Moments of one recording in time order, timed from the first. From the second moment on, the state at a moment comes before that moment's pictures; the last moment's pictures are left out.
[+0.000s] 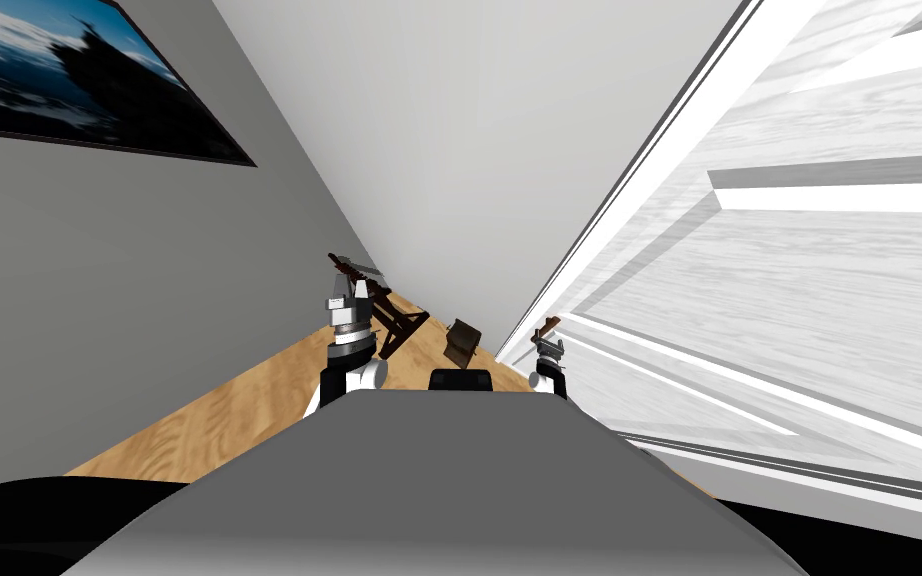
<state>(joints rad) 0.08 -0.34 0.09 -0.77 -0.85 -0.88 -1.33</state>
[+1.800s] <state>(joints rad) 0.07 -0.33 0.08 -0.76 -0.85 -0.88 -1.33</state>
